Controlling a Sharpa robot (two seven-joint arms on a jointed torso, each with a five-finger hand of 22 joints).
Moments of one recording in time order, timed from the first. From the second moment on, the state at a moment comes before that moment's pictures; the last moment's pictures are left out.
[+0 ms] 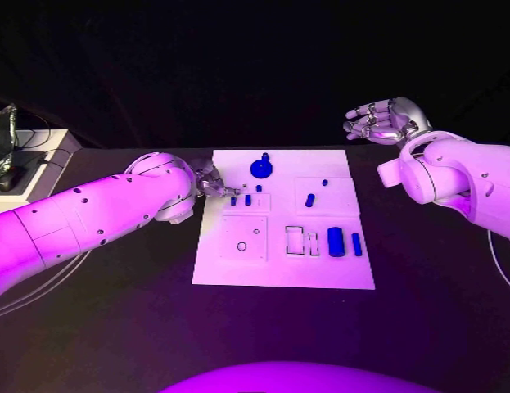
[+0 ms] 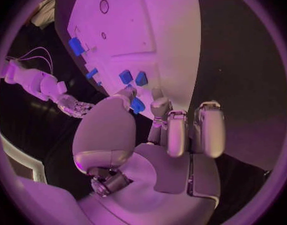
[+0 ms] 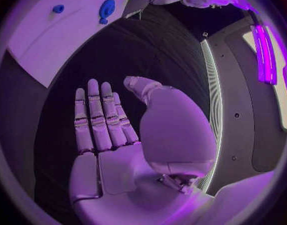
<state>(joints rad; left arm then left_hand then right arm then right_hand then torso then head) 1.15 -0.67 0.10 1.28 -1.21 -0.06 -0.52 1.06 -0.17 0.18 0.30 0.42 0.90 0.05 0.62 0.96 1.25 -0.02 1.18 0.92 1.46 -0.09 1.54 1.31 0.05 1.43 0.03 1.45 1.31 1.36 -0.73 -0.13 1.21 -0.45 -0.50 0.22 1.29 -0.24 0.56 0.10 0.32 0.87 0.22 0.11 0.48 1.08 0.17 0.22 0.07 1.07 0.14 0.14 0.41 0.17 0.81 0.27 0.06 0.18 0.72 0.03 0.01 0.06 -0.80</state>
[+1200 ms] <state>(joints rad) 1.15 -0.61 0.12 1.22 -1.24 -0.25 0.12 1.45 -0.25 0.52 0.07 0.29 0.84 0.16 0.28 0.44 0.90 0.12 0.52 0.20 1.04 0.05 1.07 0.69 0.17 0.85 0.15 0.99 0.80 1.36 -0.73 -0.13 1.20 -0.47 -0.50 0.23 1.30 -0.23 0.58 0.08 0.32 0.90 0.22 0.13 0.48 1.07 0.16 0.22 0.07 1.07 0.13 0.14 0.41 0.17 0.83 0.26 0.07 0.16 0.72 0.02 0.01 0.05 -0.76</state>
